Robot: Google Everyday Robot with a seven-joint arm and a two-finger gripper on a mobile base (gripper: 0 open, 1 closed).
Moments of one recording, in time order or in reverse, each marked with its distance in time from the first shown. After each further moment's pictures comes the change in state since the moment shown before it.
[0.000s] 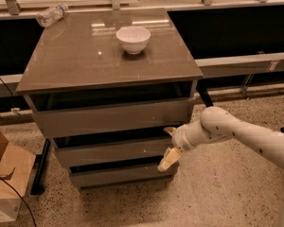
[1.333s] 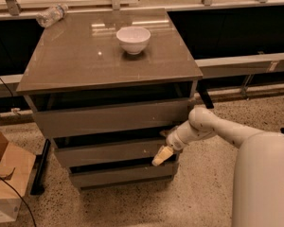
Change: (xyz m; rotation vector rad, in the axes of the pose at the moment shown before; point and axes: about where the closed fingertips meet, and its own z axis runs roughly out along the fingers) arm 0.044 -0.045 0.068 -0.069 0.049 0.110
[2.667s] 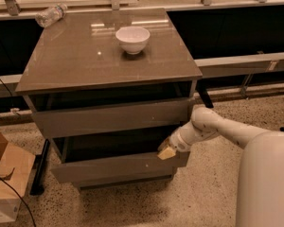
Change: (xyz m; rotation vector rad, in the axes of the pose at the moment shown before) arm 0.005 0.007 -0.011 0.006 0.037 -0.007
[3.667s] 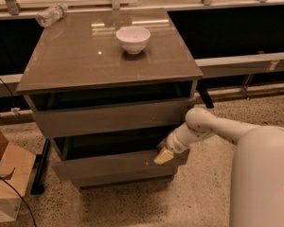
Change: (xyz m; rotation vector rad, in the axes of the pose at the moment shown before) arm 0.012 0.009 0.005 -0.012 0.078 0.013
